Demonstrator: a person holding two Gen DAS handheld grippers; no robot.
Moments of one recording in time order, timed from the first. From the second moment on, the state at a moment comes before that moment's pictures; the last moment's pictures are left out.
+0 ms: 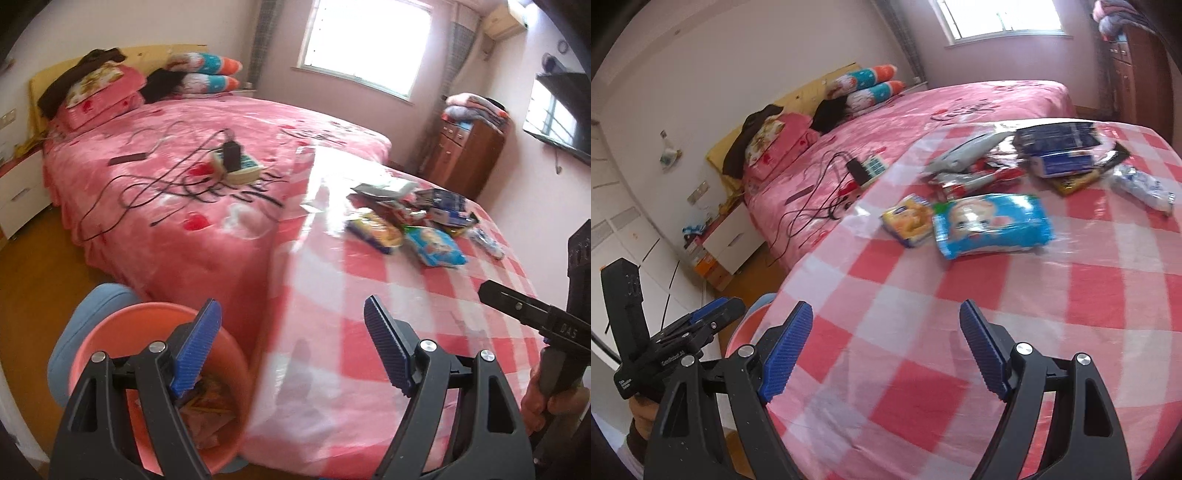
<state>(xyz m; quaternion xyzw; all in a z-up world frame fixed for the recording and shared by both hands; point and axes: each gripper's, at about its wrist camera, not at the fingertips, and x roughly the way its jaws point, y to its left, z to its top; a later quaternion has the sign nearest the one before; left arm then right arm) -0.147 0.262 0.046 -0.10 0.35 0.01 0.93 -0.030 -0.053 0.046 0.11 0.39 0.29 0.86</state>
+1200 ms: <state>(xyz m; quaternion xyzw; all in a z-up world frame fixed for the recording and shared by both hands) 0.134 0.145 0.051 -0.03 0.42 -0.20 0.88 0.122 -0.244 0.032 0.13 0.40 0.17 0.89</state>
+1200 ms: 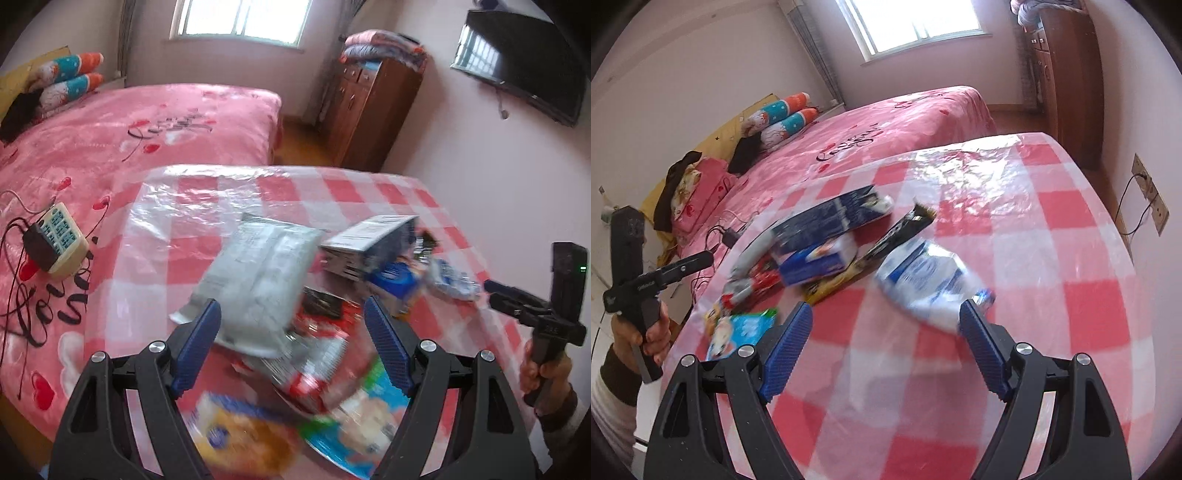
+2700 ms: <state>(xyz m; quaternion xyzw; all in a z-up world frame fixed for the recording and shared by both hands) 0.155 0.103 0.006 0.02 0.46 -0.21 0.86 0.133 -0.191 0.005 -0.04 0.43 0.19 0.88</state>
